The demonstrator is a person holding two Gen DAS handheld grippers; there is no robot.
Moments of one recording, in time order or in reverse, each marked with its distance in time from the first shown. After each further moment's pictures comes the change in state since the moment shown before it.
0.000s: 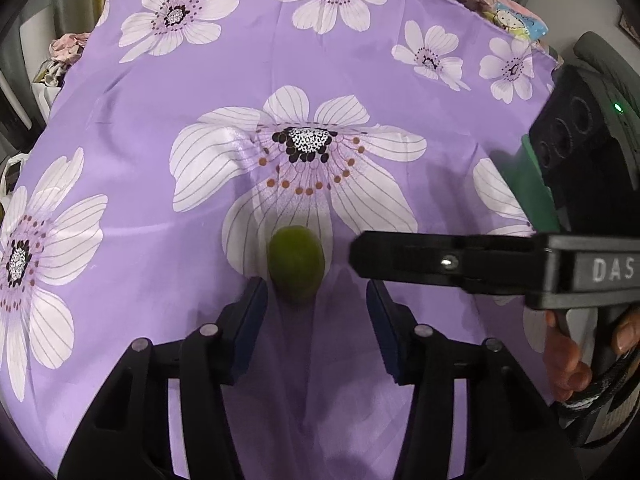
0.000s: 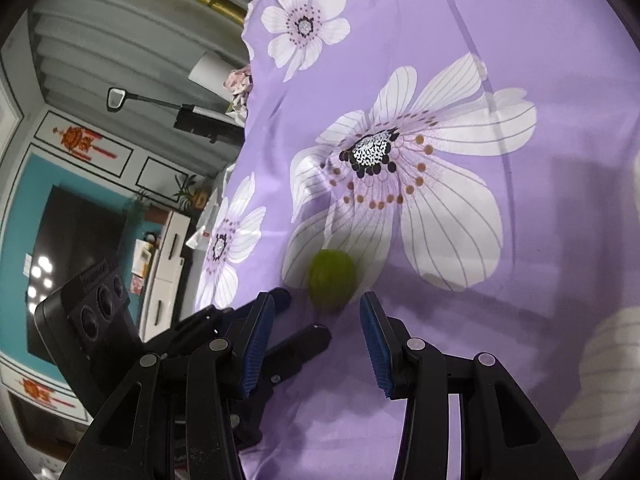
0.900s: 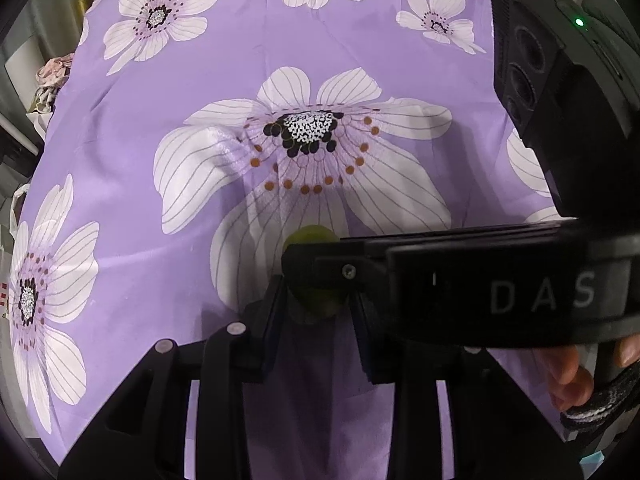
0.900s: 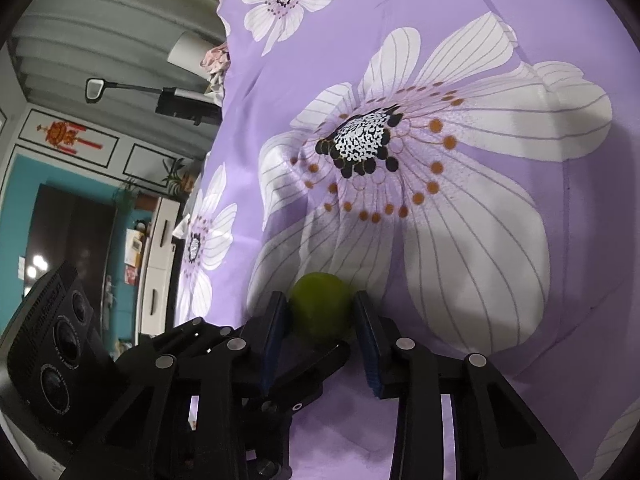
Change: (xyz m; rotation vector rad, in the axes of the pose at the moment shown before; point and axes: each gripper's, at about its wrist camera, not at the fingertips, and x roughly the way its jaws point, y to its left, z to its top) left arm 0.033 -0.008 0.014 0.099 0.077 0.104; right arm 0.040 -0.010 0.022 0.017 0.090 -0.035
